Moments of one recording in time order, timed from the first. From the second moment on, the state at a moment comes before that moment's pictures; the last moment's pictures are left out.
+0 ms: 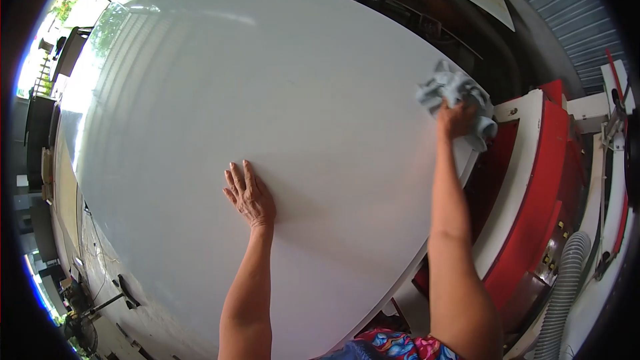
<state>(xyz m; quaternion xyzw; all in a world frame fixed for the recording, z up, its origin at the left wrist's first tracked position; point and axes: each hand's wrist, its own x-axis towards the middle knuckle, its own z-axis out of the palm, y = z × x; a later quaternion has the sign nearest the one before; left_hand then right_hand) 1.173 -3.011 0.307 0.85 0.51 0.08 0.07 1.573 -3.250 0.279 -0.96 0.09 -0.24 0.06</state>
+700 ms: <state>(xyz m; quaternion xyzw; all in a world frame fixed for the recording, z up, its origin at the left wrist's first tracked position) 1.171 -3.009 0.295 0.86 0.51 0.08 0.02 1.602 -3.291 0.292 -0.97 -0.17 -0.14 0.12</state>
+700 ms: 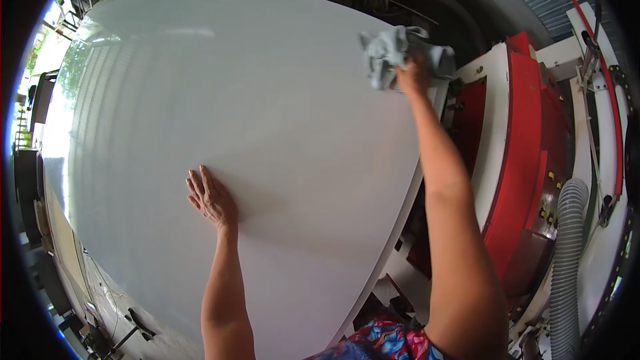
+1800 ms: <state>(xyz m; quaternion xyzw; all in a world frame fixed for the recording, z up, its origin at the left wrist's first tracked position) 0.812 -3.277 0.349 0.91 0.33 0.01 0.26 0.933 -3.427 0.338 -0.93 -0.27 0.04 0.23</state>
